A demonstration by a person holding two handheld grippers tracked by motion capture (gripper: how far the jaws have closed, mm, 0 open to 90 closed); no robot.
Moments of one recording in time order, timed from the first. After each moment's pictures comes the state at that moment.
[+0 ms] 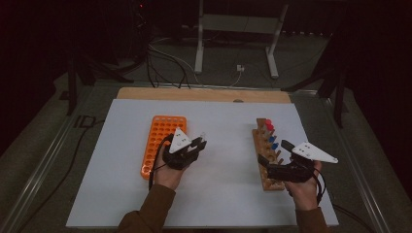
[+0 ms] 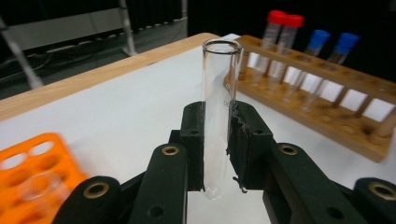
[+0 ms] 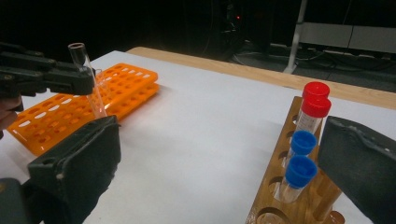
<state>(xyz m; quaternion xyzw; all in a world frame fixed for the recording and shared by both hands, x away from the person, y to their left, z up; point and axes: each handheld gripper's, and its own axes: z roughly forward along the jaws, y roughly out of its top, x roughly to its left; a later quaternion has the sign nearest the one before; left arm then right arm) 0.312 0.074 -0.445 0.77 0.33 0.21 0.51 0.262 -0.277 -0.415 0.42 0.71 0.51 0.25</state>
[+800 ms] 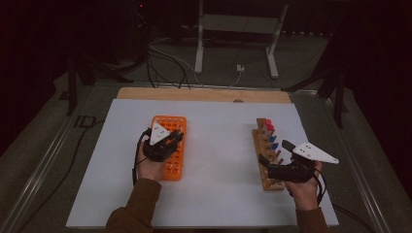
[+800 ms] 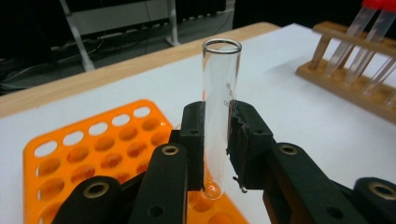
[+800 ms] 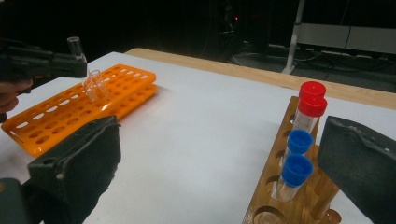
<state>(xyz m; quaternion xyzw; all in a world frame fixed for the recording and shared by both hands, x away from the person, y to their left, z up) 0.333 0.122 -0.459 0.75 0.39 0.25 0.47 0.261 -0.279 -0.416 0.42 0.70 0.51 0.25</state>
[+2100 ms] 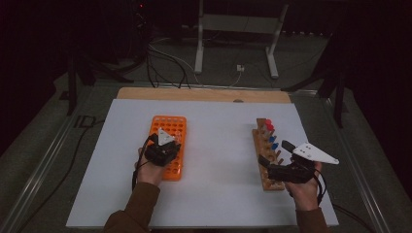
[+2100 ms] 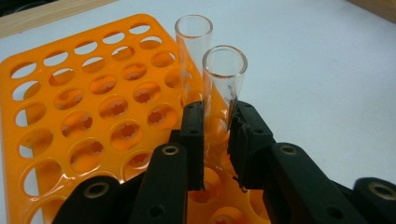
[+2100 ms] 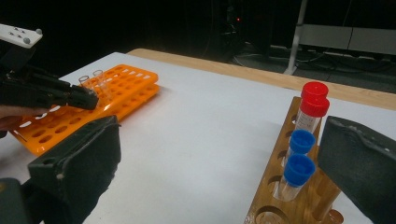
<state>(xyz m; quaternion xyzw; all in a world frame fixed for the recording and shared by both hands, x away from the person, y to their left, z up) 0.337 0.119 -0.484 0.80 0.43 0.21 0.38 0.260 -0.279 -0.416 0.42 0.71 0.51 0.25</state>
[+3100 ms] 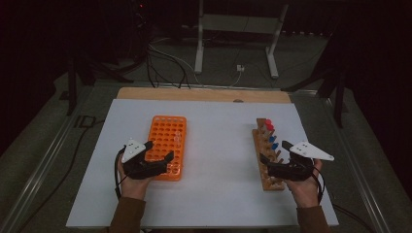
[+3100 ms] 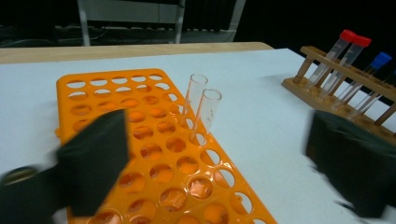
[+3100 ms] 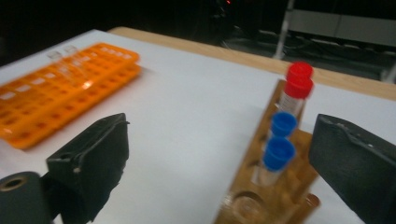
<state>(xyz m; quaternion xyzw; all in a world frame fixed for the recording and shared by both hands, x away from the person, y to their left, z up) 0.280 0.164 -0.461 0.69 0.45 0.21 0.52 0.271 -0.284 -0.427 0.43 0.73 0.47 0.26</state>
